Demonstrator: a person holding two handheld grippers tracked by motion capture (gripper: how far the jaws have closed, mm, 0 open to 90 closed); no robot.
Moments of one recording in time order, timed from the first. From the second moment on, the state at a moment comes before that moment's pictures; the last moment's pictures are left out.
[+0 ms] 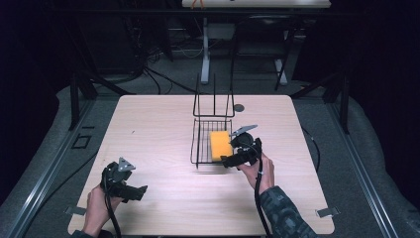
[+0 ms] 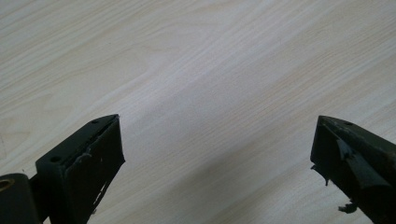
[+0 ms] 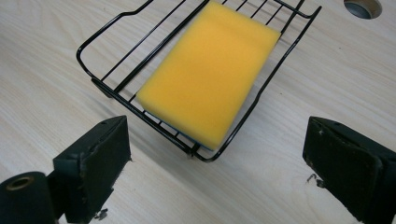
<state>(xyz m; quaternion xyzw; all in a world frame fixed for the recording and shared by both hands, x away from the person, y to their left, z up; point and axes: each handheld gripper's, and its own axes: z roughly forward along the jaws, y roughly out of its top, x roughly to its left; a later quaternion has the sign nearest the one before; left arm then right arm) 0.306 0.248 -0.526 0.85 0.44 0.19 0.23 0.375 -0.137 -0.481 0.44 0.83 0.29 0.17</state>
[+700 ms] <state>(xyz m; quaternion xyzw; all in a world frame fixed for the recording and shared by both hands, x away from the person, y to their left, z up) 0.304 0.250 -0.526 0.84 0.44 0.18 0.24 0.336 -0.174 -0.480 0.44 0.83 0.28 0.18</state>
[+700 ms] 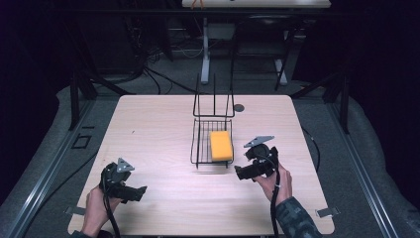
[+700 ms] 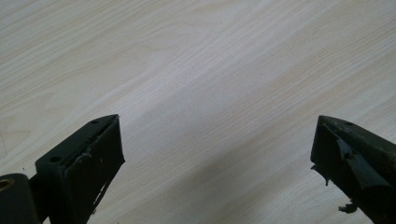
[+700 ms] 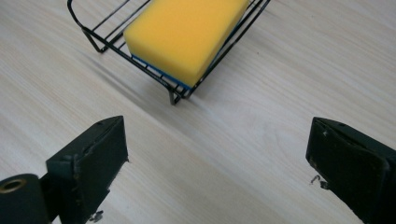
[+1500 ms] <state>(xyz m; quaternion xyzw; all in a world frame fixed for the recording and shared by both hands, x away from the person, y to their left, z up) 0.305 0.251 -0.528 0.84 0.44 0.17 0.25 0.304 -0.244 -0.520 0.50 0.82 0.24 0.15</state>
